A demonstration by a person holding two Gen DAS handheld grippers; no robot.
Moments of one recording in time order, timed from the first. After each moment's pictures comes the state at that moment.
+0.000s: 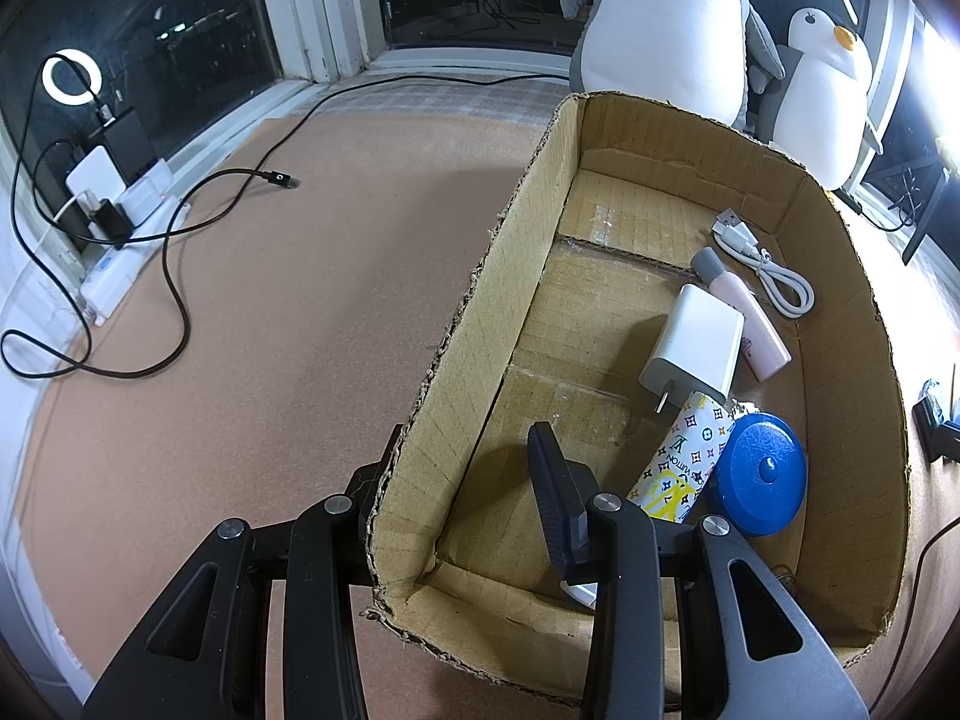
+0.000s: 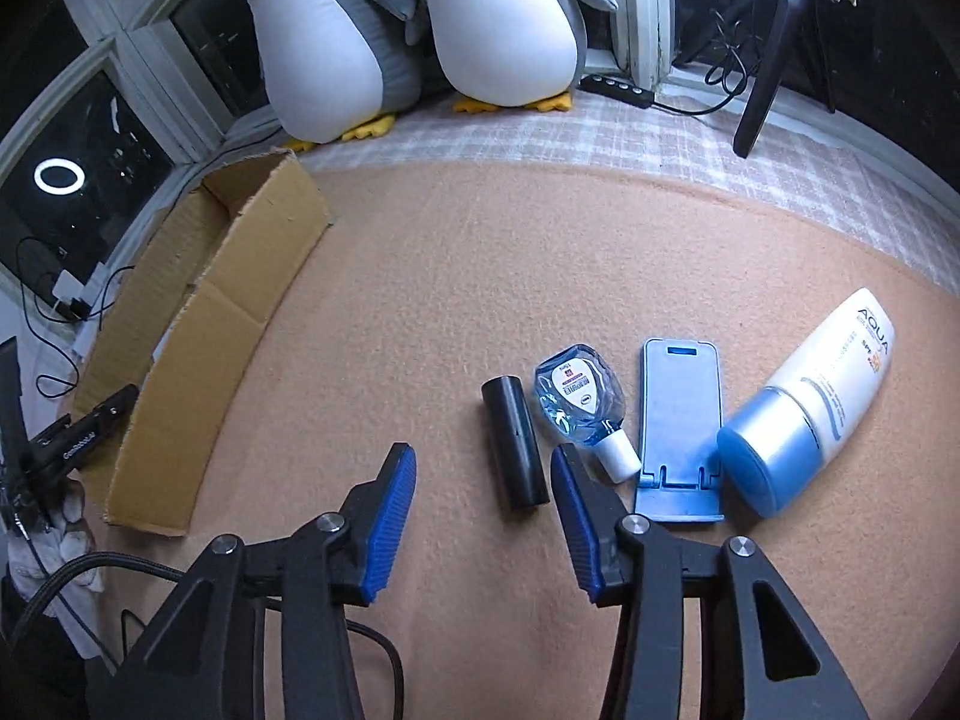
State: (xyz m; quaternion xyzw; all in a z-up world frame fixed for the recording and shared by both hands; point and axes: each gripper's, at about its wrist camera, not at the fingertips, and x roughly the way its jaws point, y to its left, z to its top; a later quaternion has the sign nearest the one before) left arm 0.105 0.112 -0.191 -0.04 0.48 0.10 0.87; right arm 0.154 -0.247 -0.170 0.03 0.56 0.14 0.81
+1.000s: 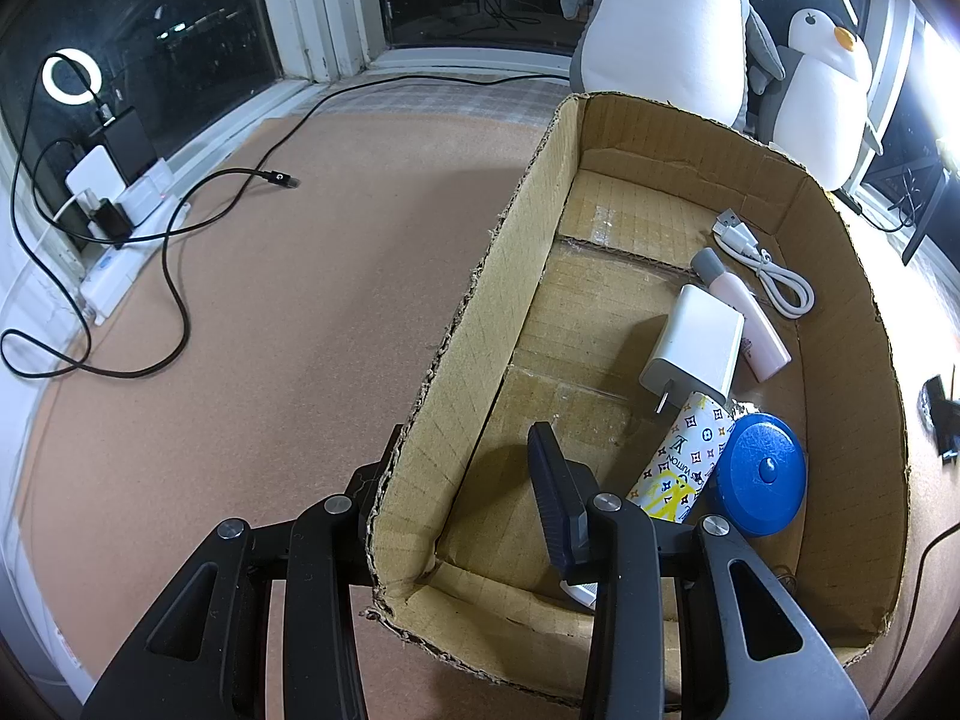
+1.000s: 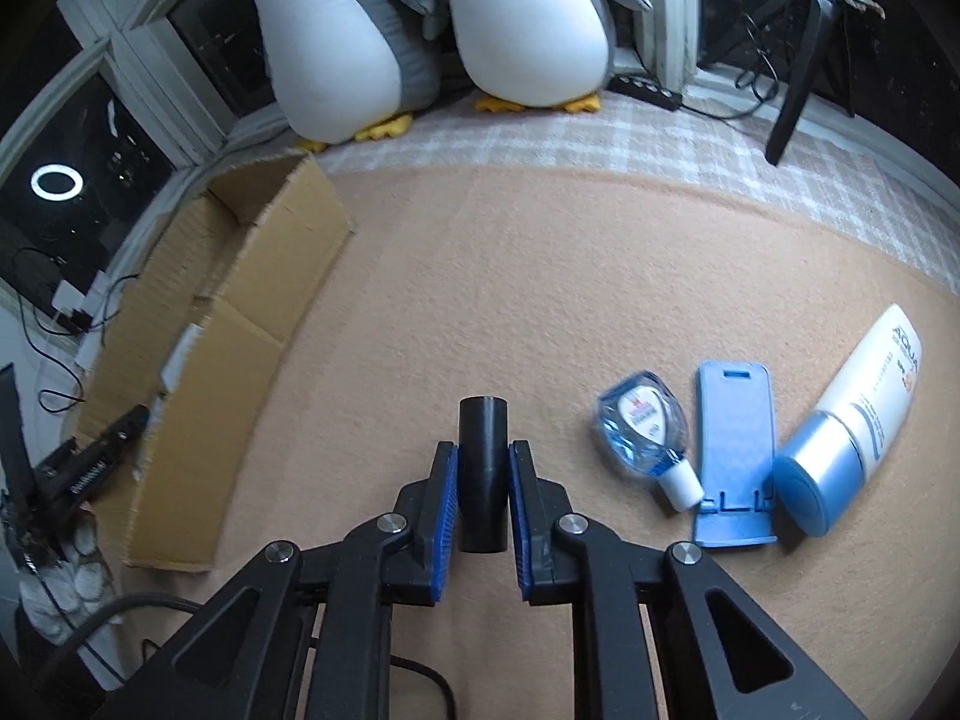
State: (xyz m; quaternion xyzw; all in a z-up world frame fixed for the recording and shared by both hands) left arm 0.105 0.112 -0.190 -0.04 0.48 0.10 0.87; right arm 0.161 -0.216 -0.158 0.05 0.56 0.15 0.82
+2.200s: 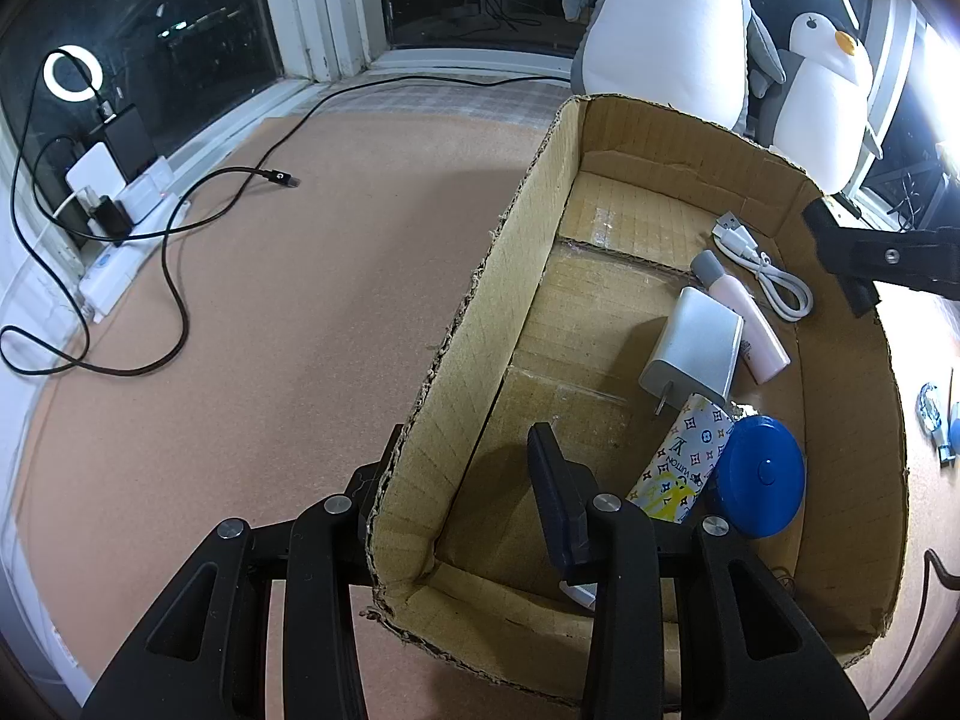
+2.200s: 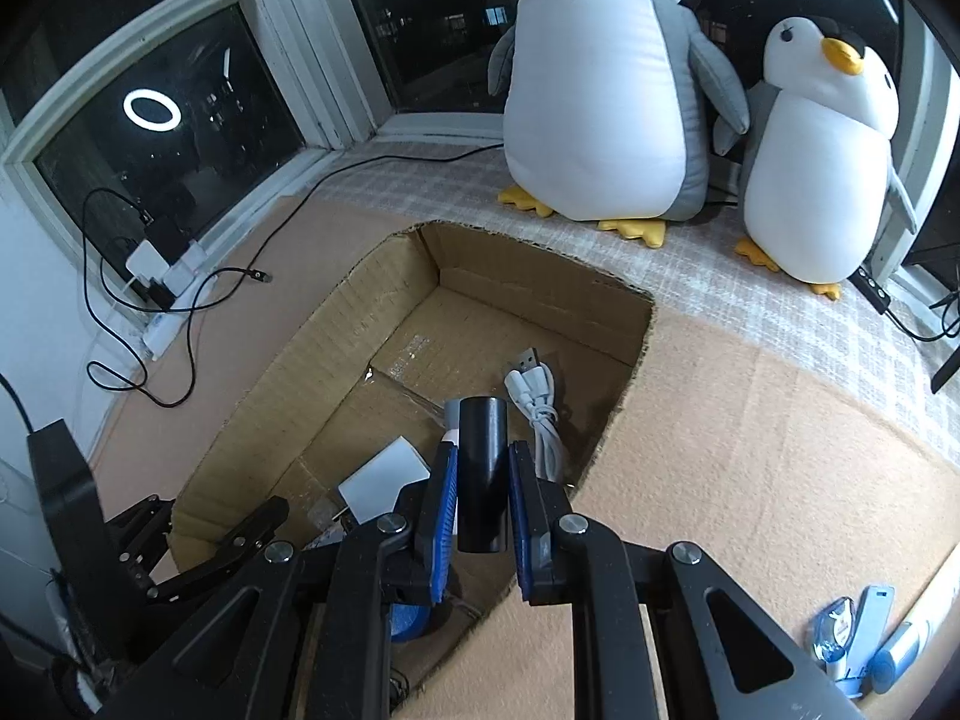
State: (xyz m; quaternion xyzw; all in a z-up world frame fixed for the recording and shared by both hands) left arm 0.104 0.113 -0.190 -0.04 0.48 0.10 0.87; right arm 0.199 -0.059 -0.125 -0.03 0.51 0.25 0.82
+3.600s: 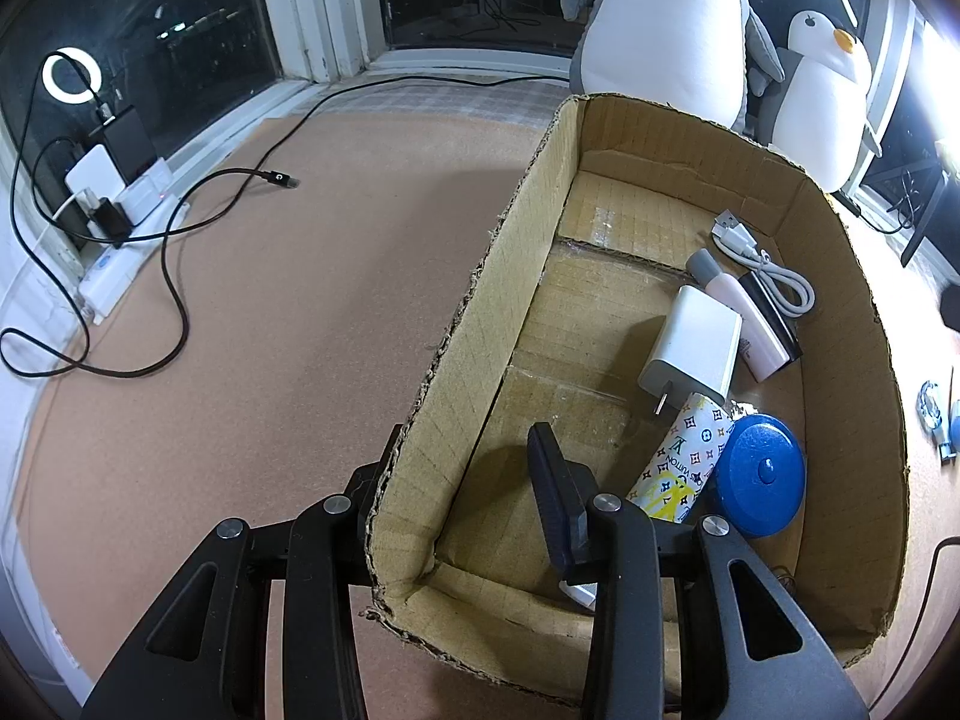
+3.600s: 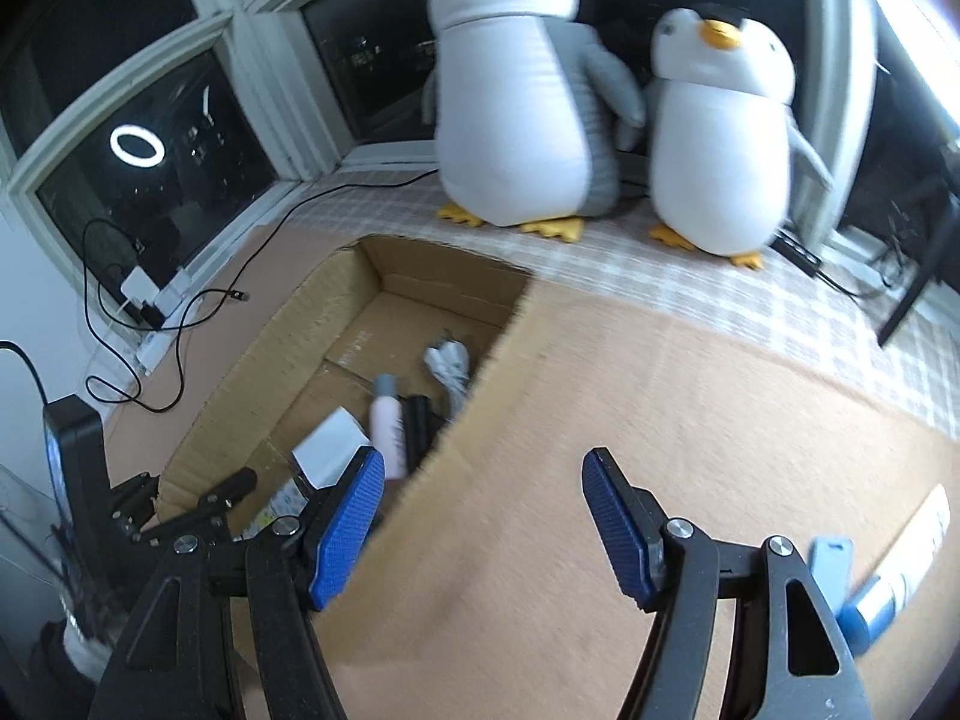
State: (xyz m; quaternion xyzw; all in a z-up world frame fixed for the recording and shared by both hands) left arm 0.104 0.112 -0.190 -0.04 0.48 0.10 0.87; right arm 0.176 -0.141 -0.111 0.00 0.49 0.22 0.84
